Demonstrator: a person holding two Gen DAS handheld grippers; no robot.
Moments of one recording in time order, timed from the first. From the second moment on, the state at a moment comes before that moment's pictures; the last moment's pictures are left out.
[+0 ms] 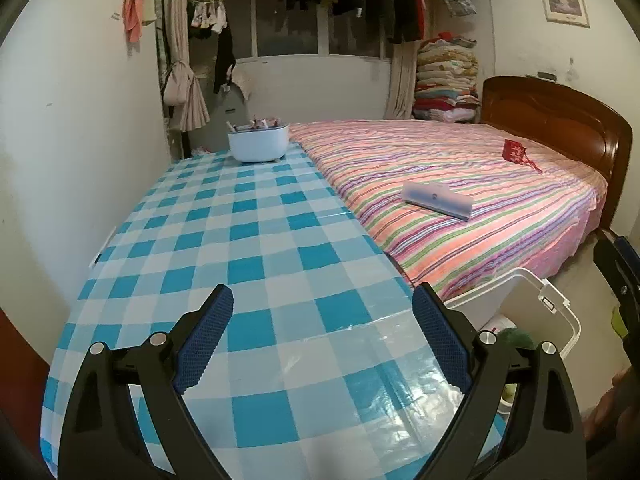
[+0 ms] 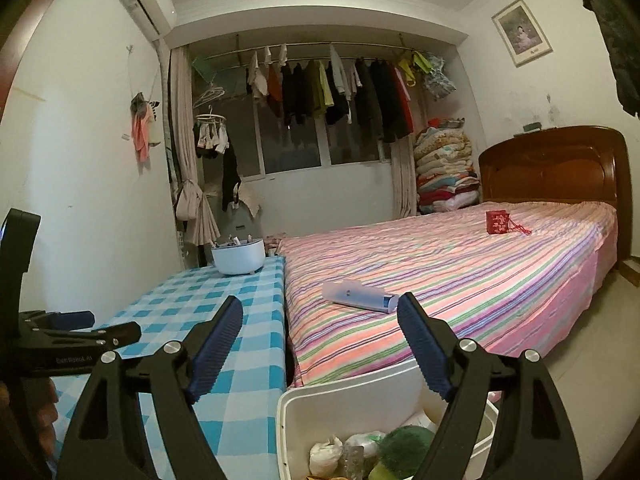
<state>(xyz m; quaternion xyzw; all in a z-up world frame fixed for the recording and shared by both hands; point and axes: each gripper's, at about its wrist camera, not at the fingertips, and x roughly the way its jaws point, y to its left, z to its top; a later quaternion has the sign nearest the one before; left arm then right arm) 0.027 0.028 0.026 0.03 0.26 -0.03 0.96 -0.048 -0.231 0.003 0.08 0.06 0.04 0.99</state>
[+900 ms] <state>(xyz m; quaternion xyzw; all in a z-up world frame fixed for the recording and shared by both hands) 0.027 0.020 0.018 0.04 0.28 -0.03 0.96 -0.044 -0.227 -0.003 0.07 0.08 0.02 0.99</state>
